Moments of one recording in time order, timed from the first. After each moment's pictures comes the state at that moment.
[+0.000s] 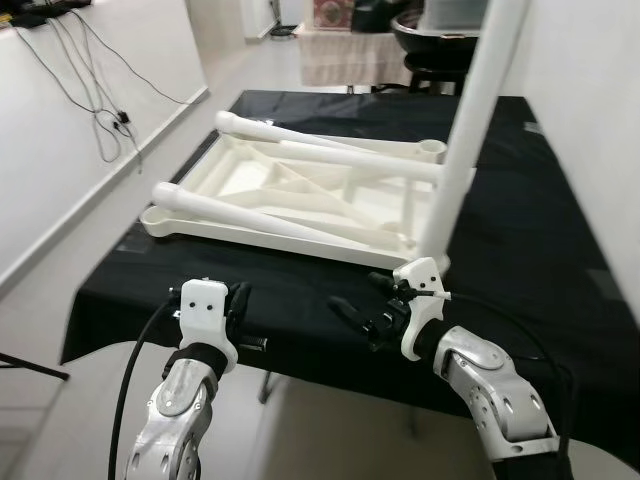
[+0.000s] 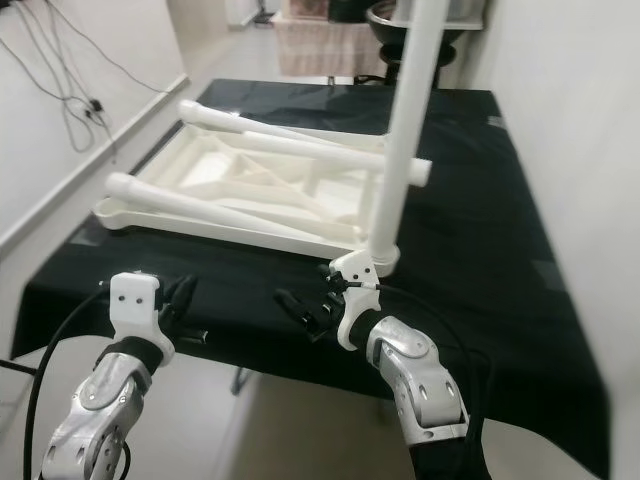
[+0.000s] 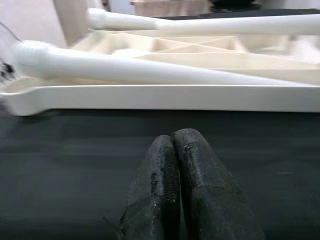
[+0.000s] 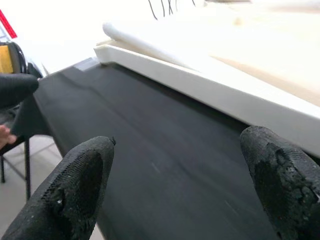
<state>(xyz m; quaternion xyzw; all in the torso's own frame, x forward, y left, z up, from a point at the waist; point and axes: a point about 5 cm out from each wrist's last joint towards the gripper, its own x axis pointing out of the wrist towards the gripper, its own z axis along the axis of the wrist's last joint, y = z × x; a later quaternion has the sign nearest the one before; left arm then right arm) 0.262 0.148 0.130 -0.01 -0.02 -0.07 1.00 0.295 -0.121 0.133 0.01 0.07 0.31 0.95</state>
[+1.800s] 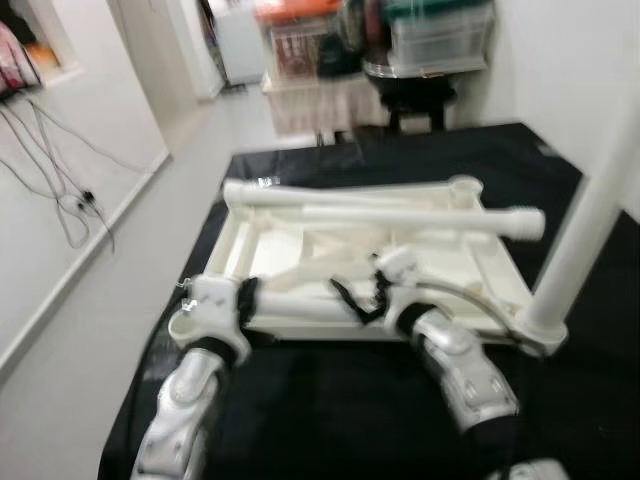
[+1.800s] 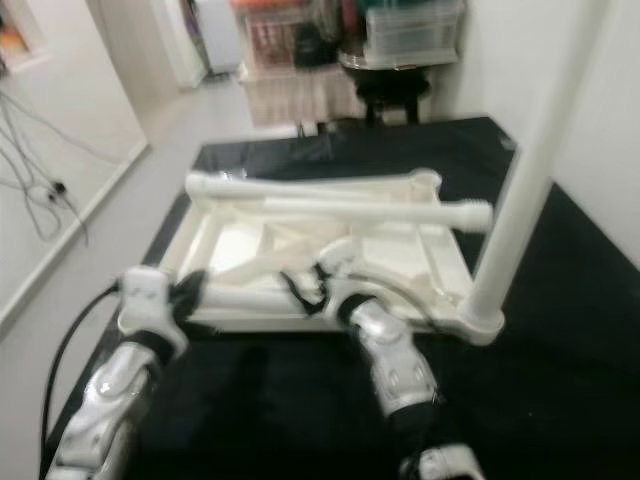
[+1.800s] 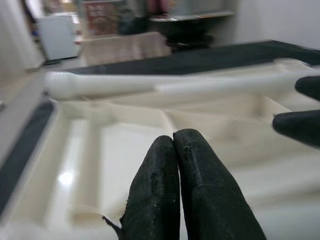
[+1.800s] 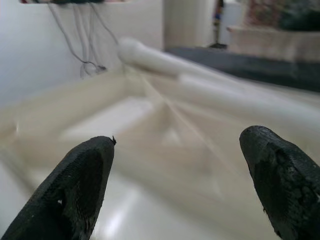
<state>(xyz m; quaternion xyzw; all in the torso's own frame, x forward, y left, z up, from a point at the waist) 0.278 0.135 0.137 -0.03 -0.05 -0.11 0.99 0.332 -0.118 0.135 -0.07 0.01 0.26 0.96</state>
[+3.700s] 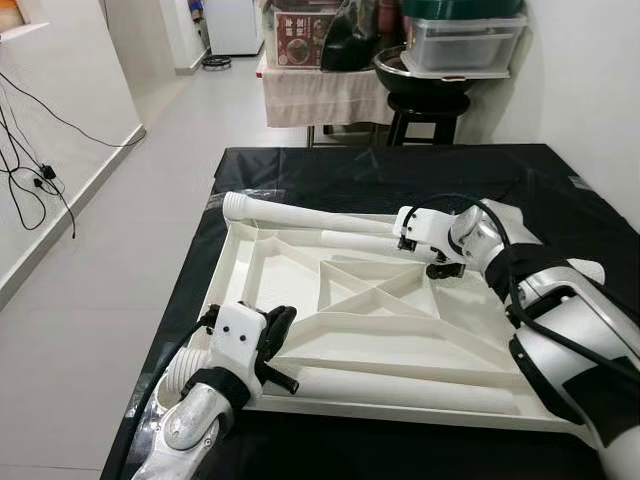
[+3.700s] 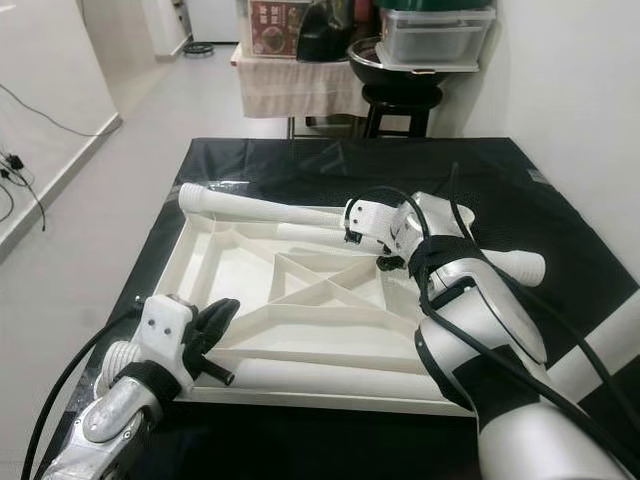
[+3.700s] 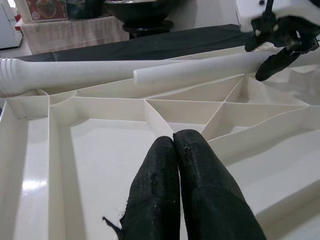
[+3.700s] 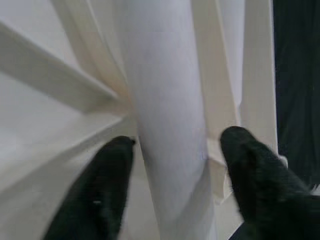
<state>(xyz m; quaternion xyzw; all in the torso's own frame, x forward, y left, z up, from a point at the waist) 0.232 0.111 0.141 0.01 -0.02 -0.20 0.98 0.405 -0.204 0.204 -0.55 0.36 0.19 0.73</state>
